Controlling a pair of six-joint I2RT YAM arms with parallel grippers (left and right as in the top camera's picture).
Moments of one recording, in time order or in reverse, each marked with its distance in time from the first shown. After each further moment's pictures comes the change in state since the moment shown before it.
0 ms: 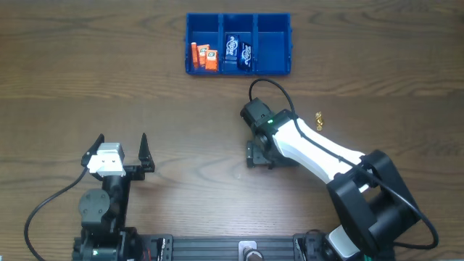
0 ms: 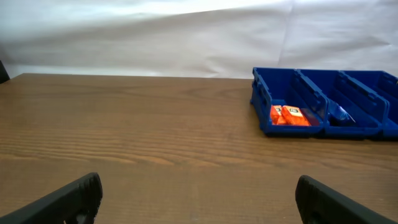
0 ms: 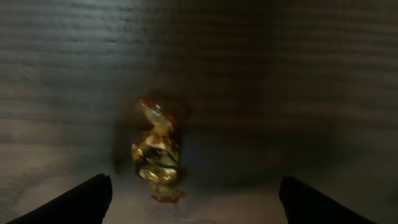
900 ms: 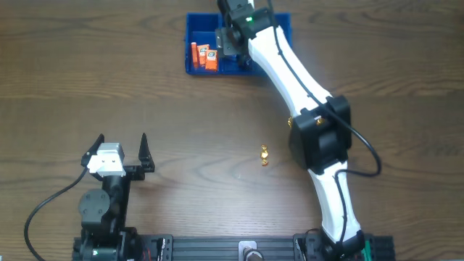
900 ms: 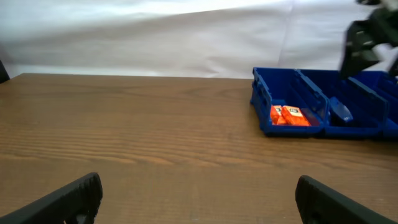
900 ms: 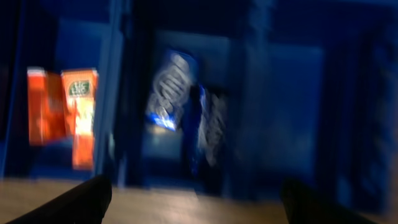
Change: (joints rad) left arm 0.000 0.000 0.000 0.000 0.000 0.000; right arm -0.140 0.602 1.273 -0.230 0.158 -0.251
